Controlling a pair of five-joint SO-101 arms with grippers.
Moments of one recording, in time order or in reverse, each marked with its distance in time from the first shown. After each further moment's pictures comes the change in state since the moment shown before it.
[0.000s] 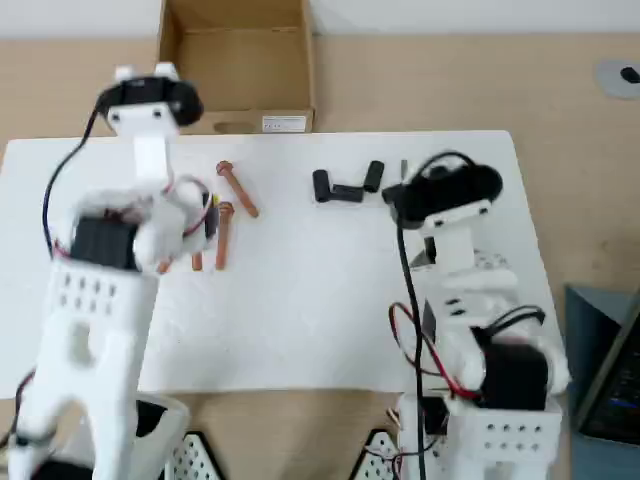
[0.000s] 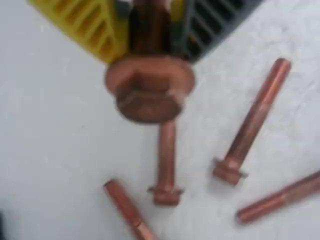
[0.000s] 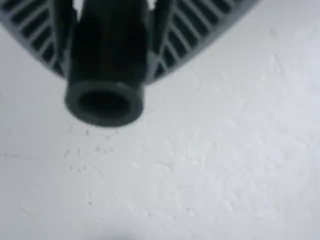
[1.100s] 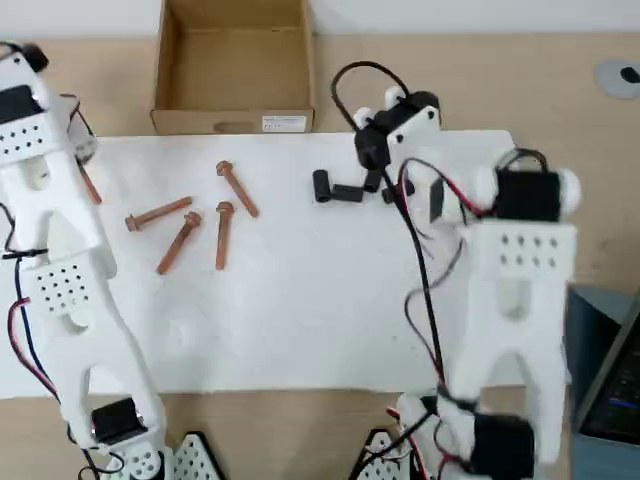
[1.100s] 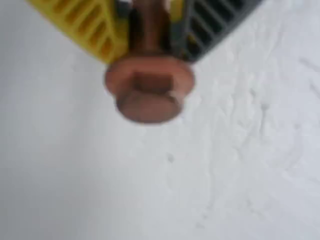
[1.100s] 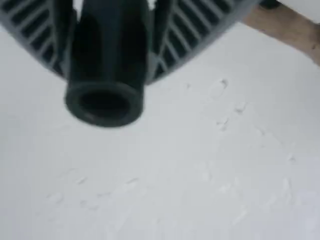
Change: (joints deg) left arm -31.4 92.8 -100.7 26.8 0.1; right arm 0.0 46.9 -43.8 21.2 26.4
